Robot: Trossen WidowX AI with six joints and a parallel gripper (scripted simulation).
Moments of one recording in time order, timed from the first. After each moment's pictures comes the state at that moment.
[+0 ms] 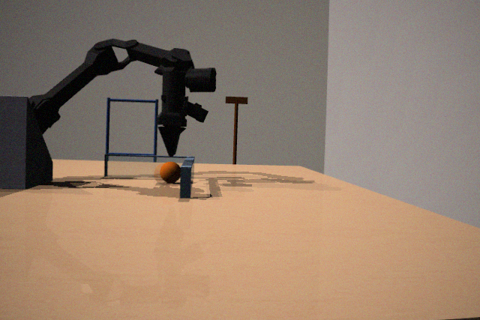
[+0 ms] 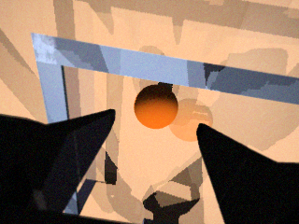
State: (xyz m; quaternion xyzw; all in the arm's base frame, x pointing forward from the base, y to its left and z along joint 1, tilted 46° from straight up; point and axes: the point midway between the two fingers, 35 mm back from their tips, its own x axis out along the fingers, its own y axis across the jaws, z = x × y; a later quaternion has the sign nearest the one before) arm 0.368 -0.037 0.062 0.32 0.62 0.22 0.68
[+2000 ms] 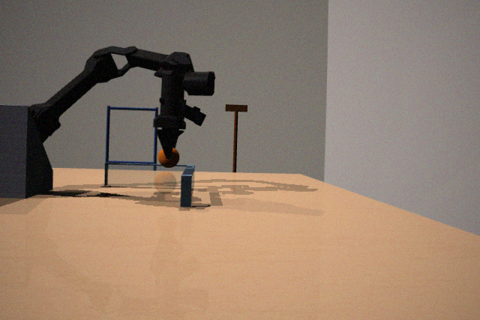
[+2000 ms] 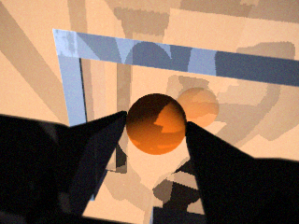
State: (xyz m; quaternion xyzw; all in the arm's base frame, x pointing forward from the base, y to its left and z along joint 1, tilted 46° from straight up) arm 0.359 -0.042 0.077 0.33 0.63 0.23 0.67
